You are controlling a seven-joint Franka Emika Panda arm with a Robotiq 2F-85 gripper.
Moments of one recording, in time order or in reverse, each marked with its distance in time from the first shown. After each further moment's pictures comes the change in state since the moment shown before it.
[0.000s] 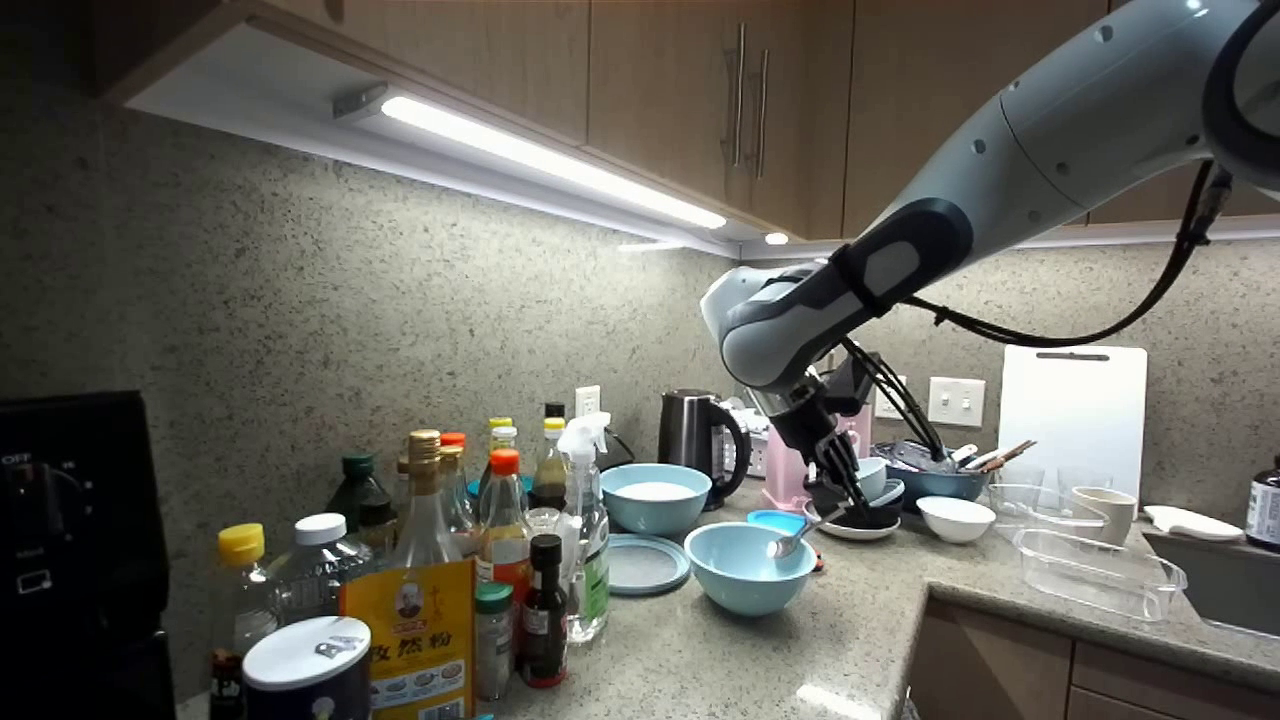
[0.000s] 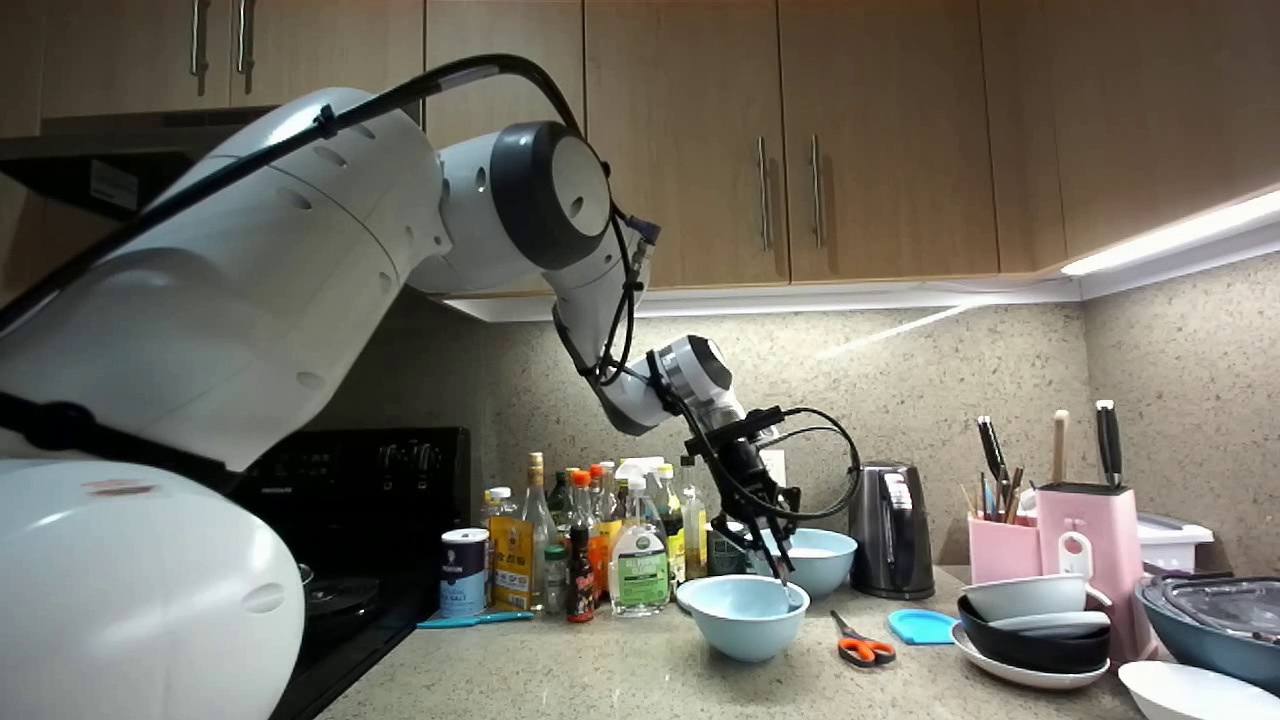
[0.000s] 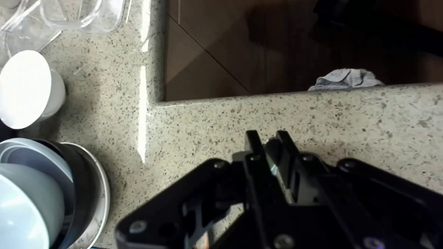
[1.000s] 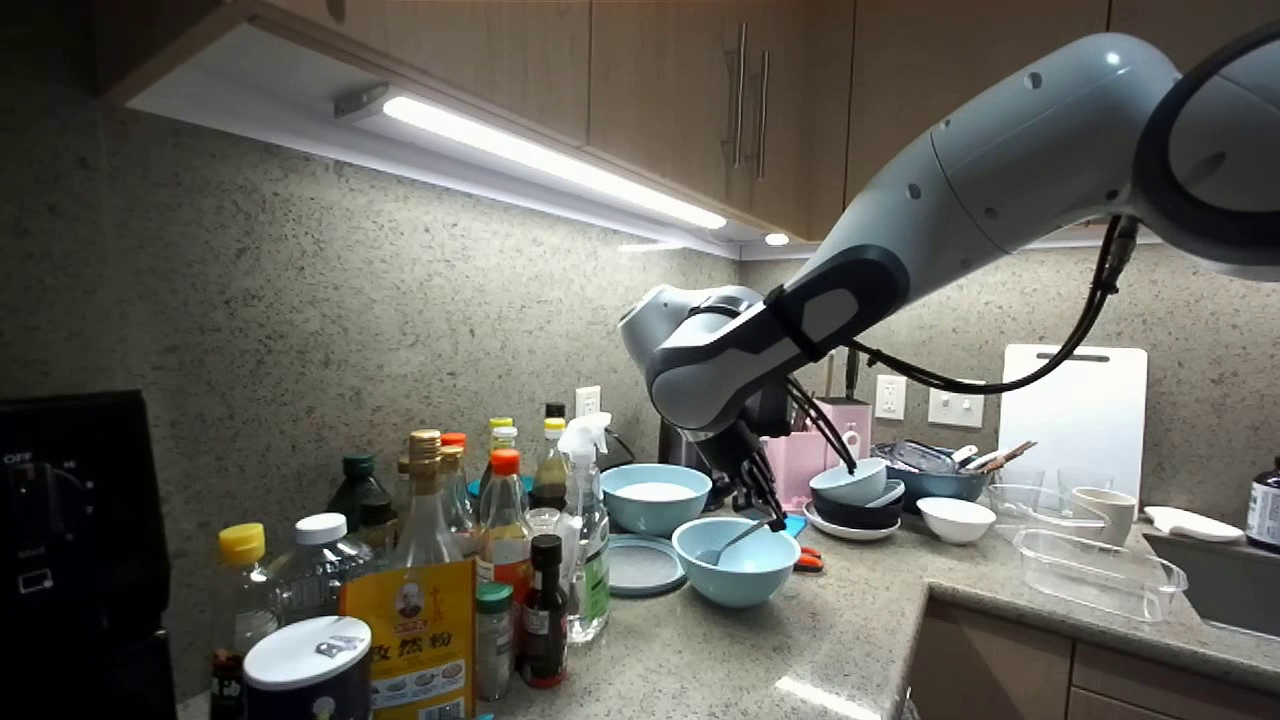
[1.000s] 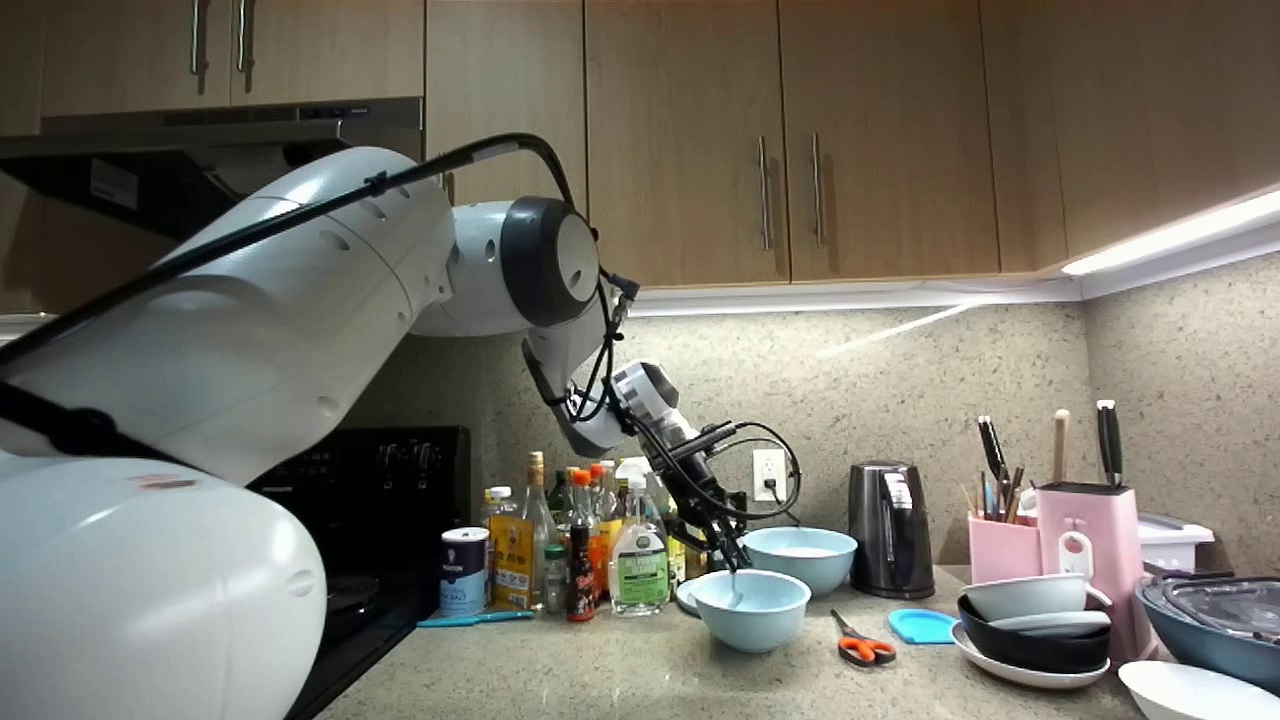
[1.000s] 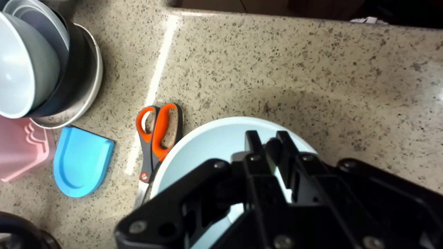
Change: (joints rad) arm 0.105 0.134 0.051 0.147 -0.114 0.036 -0.087
